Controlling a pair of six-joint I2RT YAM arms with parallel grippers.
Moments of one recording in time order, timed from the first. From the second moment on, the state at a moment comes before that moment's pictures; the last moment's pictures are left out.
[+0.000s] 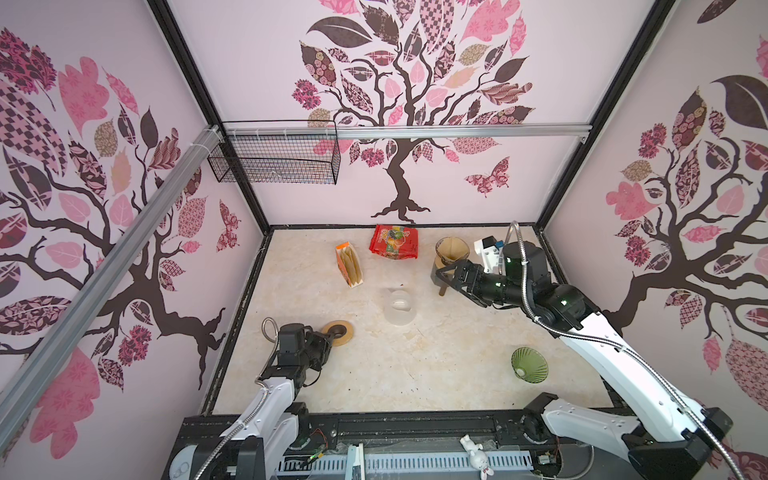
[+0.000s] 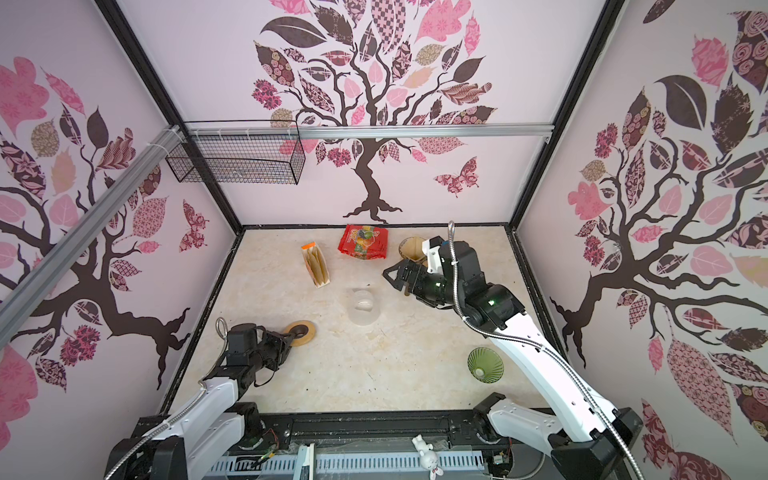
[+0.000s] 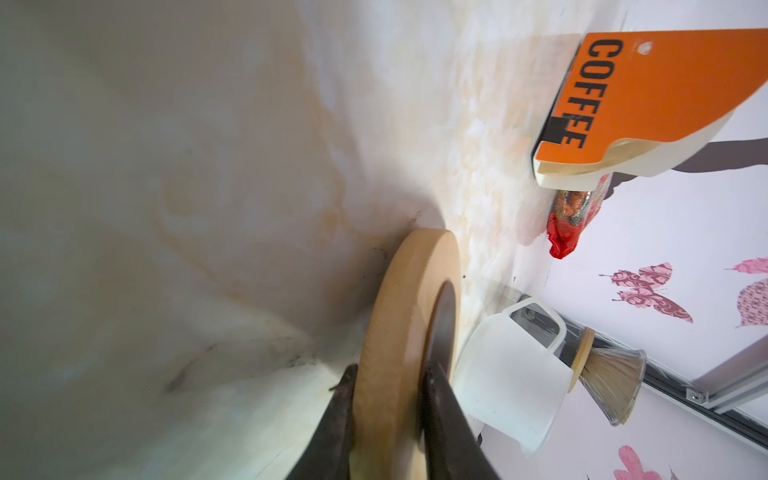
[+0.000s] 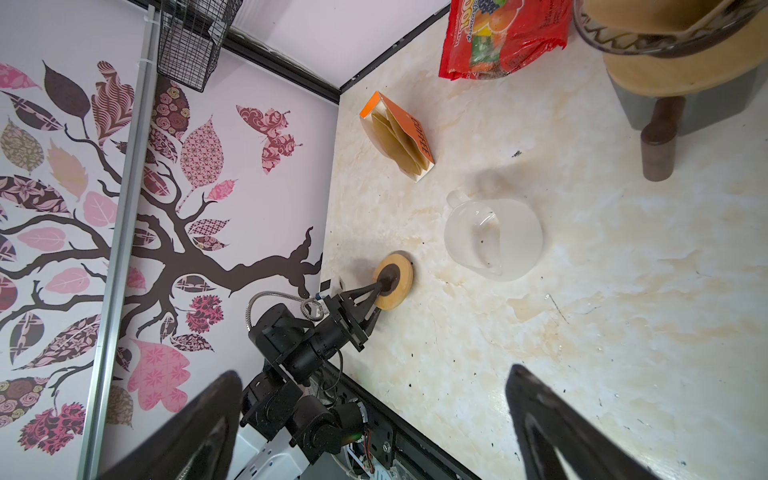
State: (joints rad) left arm -0.01 0.91 0.16 0.00 0.33 -1.32; right arm 0.53 1.10 1.20 -0.60 -0.35 0.90
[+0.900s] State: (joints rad) left arm -0.01 0.99 0.23 0.06 0.36 -1.26; right arm 0.53 1.02 0.98 -0.45 -0.28 0.82
